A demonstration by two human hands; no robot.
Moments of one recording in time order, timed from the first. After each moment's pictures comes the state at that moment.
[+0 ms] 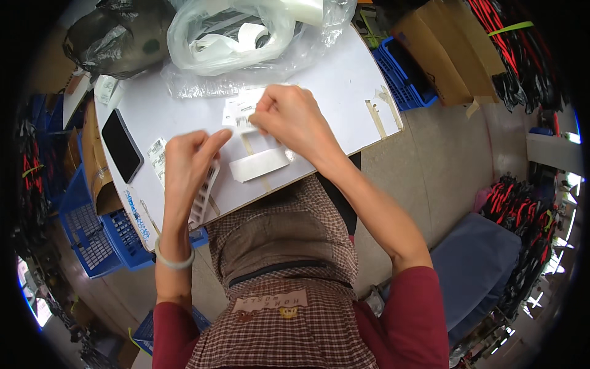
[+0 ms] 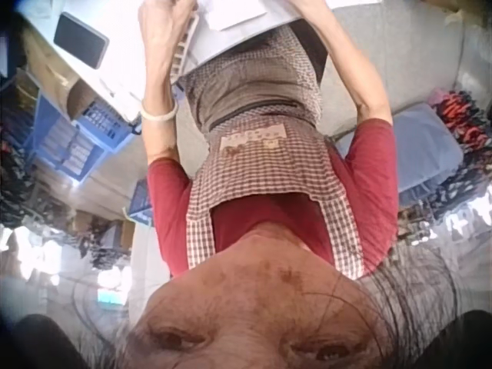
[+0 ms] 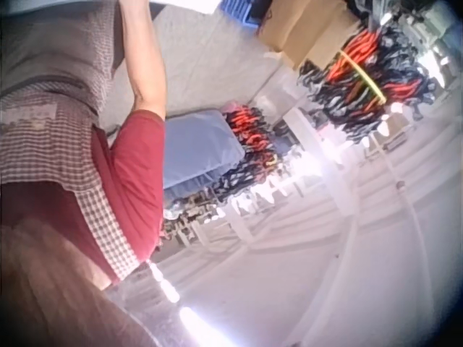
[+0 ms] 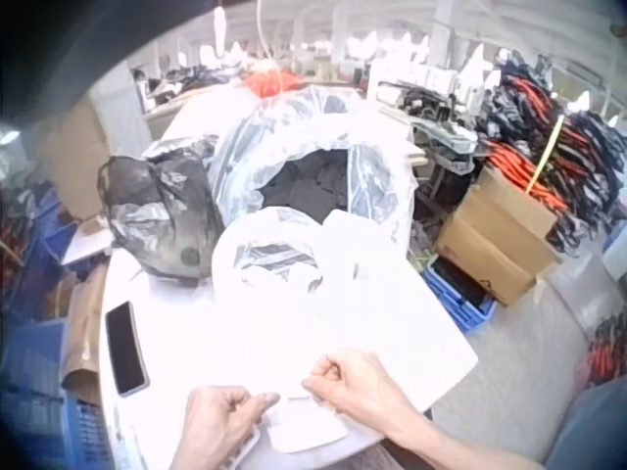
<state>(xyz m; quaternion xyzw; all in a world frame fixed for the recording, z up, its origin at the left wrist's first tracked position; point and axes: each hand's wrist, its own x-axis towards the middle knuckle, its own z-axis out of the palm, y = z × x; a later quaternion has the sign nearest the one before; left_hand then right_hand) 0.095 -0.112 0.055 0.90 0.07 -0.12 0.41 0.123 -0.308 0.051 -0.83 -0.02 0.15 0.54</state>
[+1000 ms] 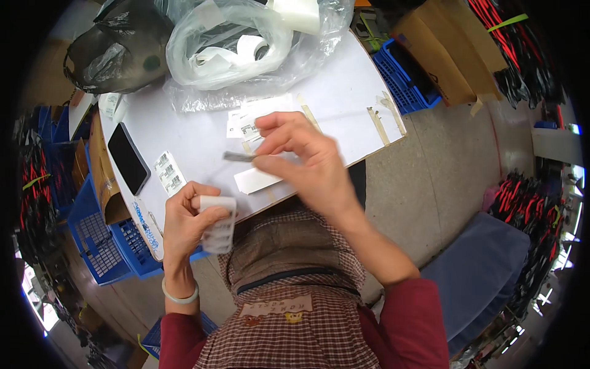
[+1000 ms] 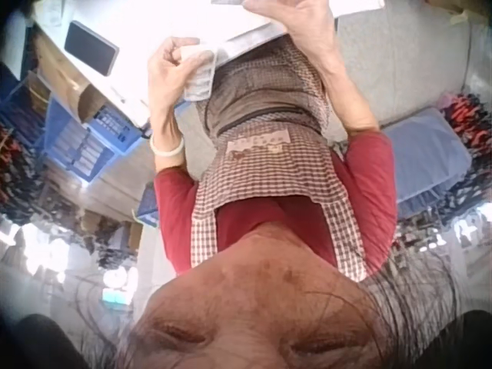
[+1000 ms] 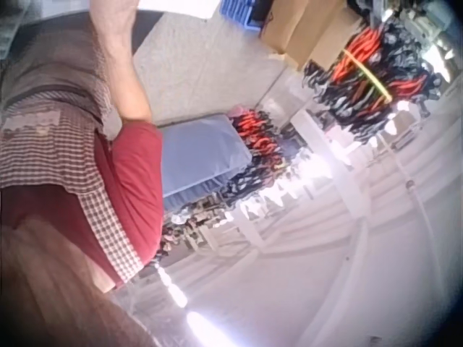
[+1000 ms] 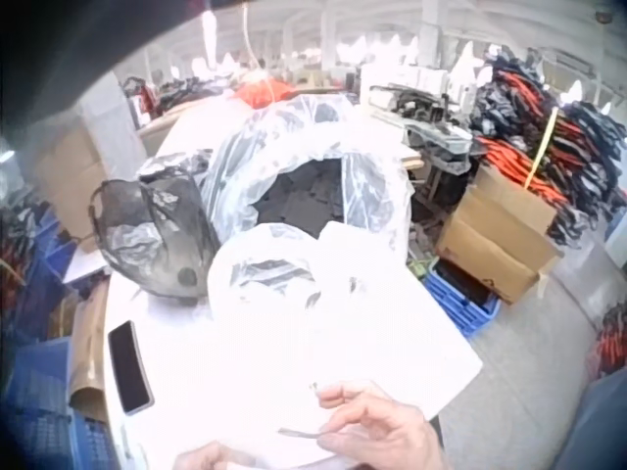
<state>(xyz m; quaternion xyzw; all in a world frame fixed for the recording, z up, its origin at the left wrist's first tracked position) 0.034 -0.082 0.065 0.72 0.10 -0.23 0.65 0.070 -0.310 0.055 -0.64 -0.04 0.02 0.76</state>
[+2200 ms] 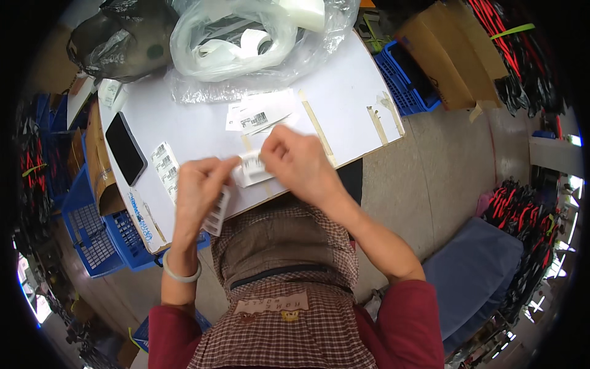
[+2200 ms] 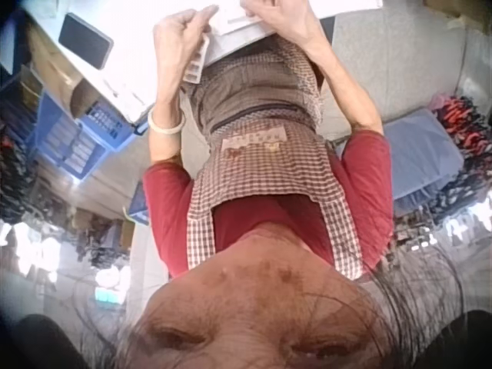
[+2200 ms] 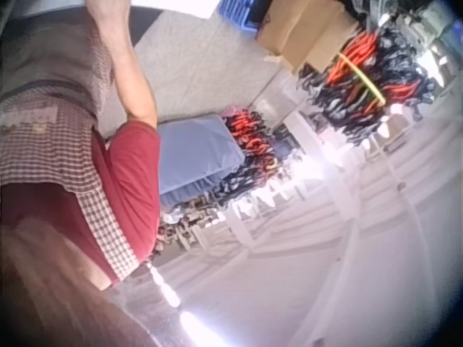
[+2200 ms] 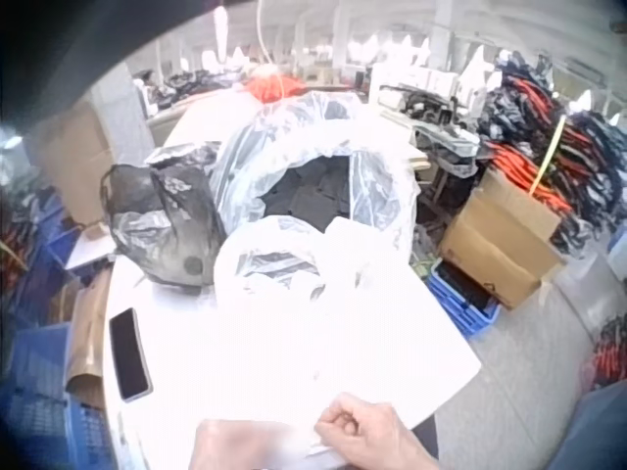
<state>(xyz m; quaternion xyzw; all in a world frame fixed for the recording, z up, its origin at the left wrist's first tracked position) 0.066 -0.113 0.047 0.88 0.06 -0.16 0.44 0.077 -0.309 0.041 -0.82 -0.04 0.11 0.56</state>
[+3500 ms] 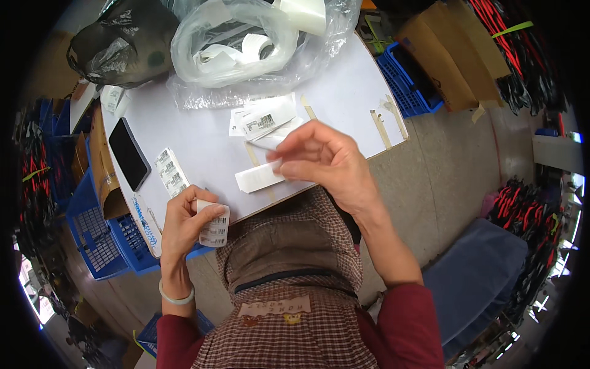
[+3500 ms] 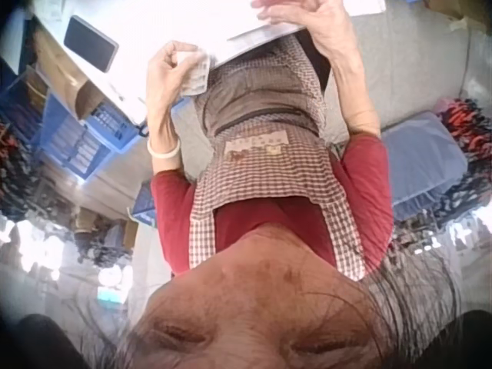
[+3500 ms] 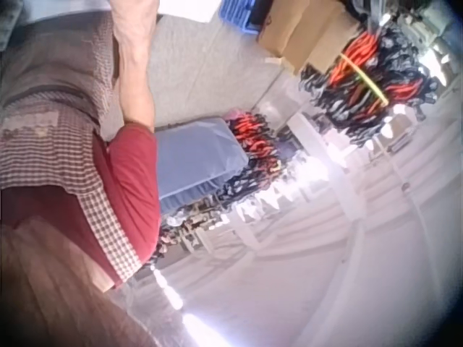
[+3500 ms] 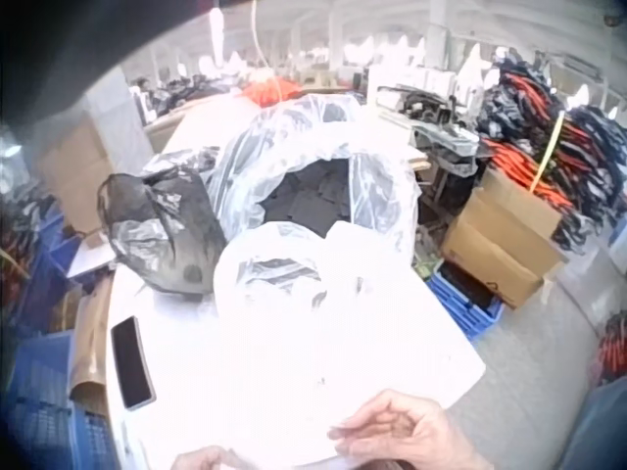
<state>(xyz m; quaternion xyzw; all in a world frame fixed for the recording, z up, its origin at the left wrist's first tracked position) 0.028 -0.064 0.054 0.76 0.10 -0.26 0.59 0.069 -0.336 0.066 -0.57 0.03 0.16 0.80</state>
